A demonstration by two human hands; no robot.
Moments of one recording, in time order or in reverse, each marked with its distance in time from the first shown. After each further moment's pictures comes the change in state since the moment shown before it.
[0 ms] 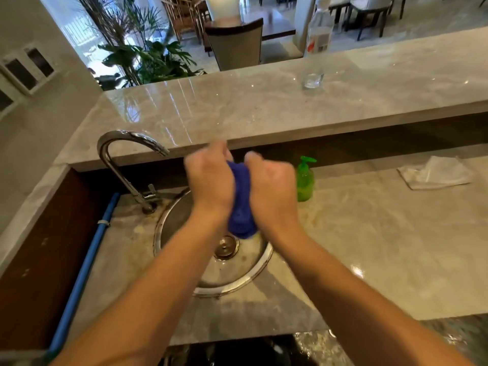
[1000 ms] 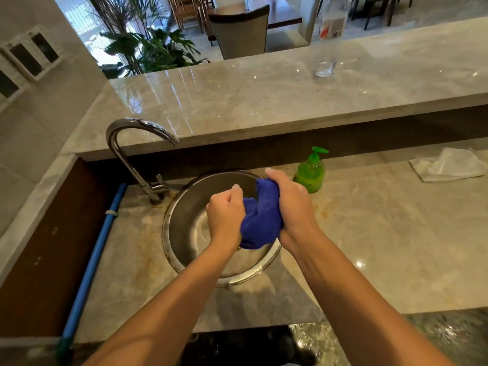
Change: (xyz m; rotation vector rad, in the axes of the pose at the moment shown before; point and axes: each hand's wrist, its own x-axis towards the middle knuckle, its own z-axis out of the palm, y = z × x) left_hand -0.010 -0.110 -0.040 0.397 -0.111 -0.141; right_hand -0.010 0.057 -0.001 0.375 0.032 0.624
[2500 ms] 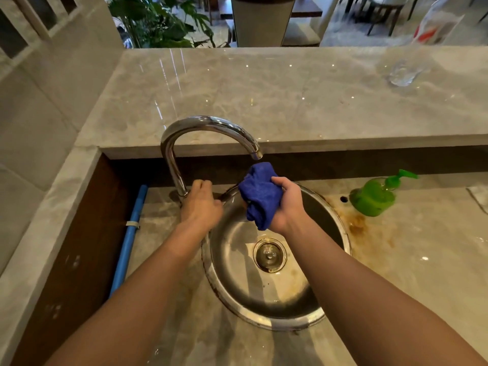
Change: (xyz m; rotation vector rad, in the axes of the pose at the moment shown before) left_hand 0.238 -0.142 -0.139 0.779 -0.217 0.053; right_hand 0.155 0.107 0.164 0.421 -0.010 0.428
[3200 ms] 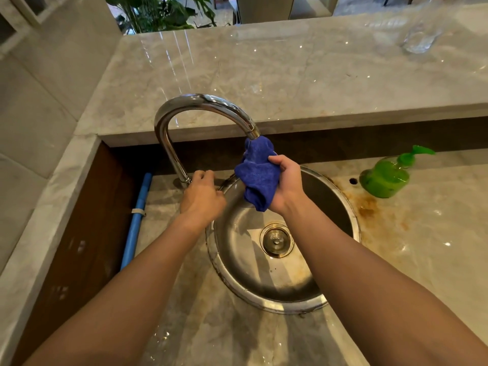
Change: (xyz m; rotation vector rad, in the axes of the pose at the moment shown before) left_hand -0.015 -0.004 0.008 0.040 0.006 0.015; right_hand 0.021 0.001 -0.009 0.004 -0.149 -0.091
